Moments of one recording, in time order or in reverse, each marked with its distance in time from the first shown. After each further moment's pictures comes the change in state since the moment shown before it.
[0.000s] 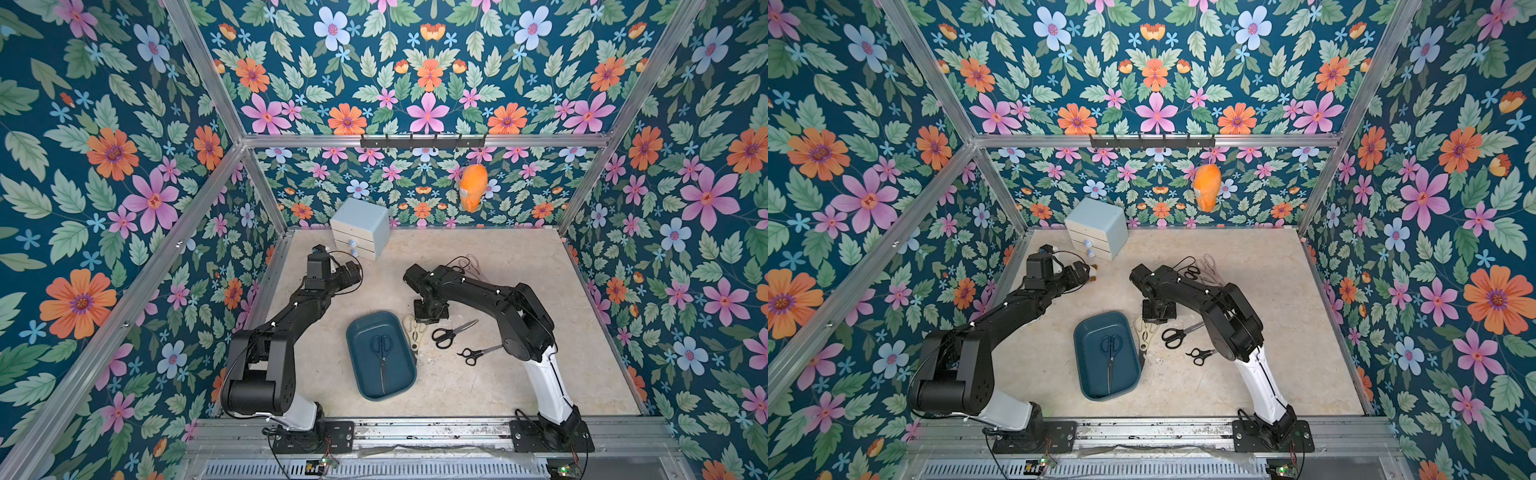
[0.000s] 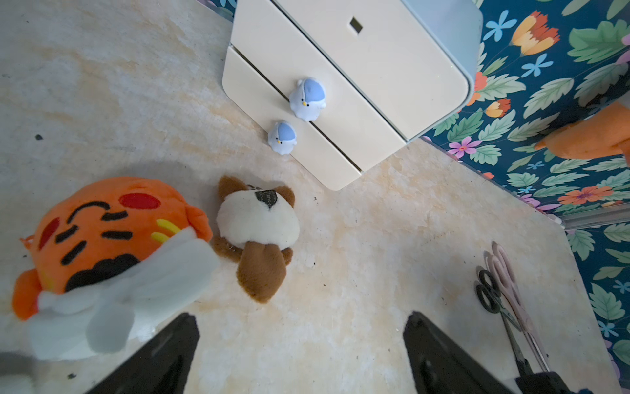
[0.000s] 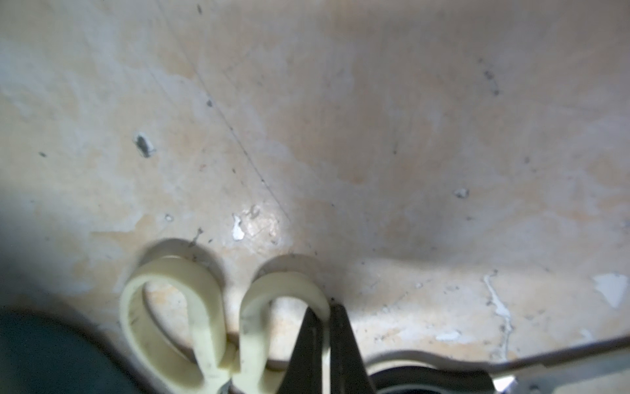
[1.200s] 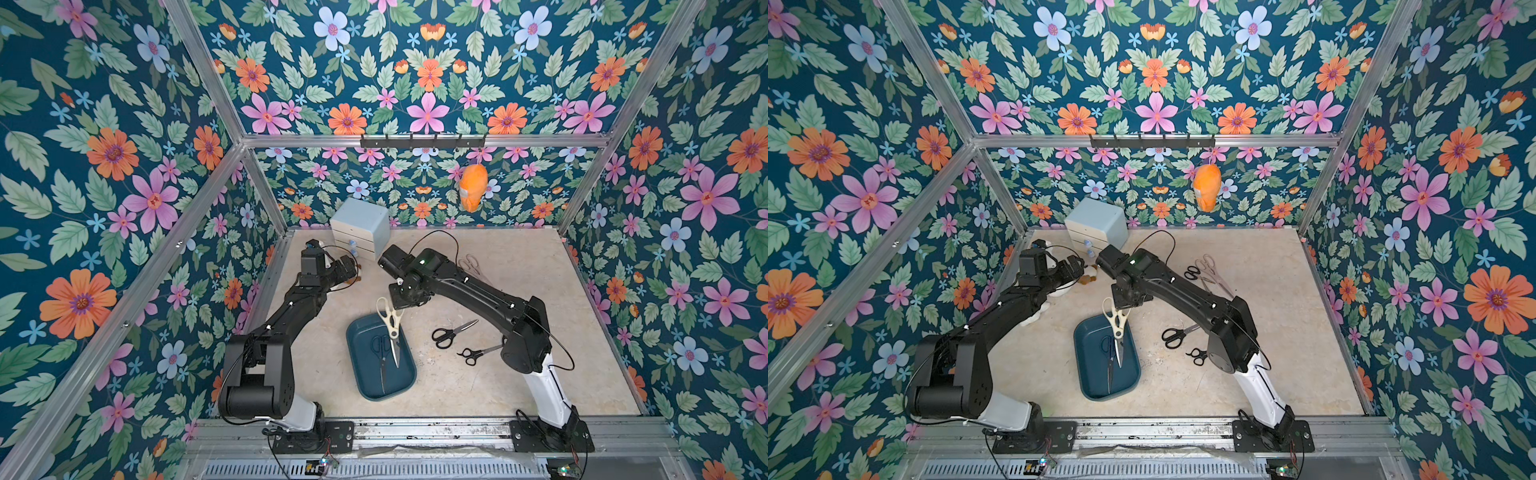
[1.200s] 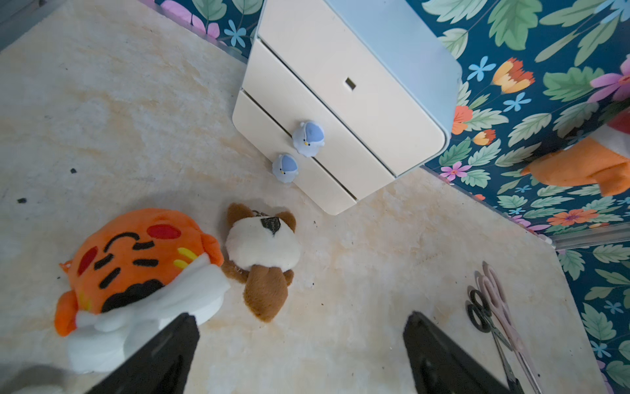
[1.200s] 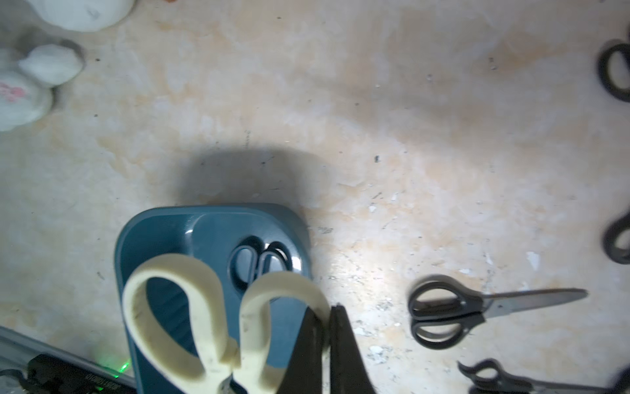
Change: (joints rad) left arm 0.031 -0.029 0.039 -0.017 0.000 -0.003; right arm 0.177 -0.031 0.435 -0.215 0.074 -0.074
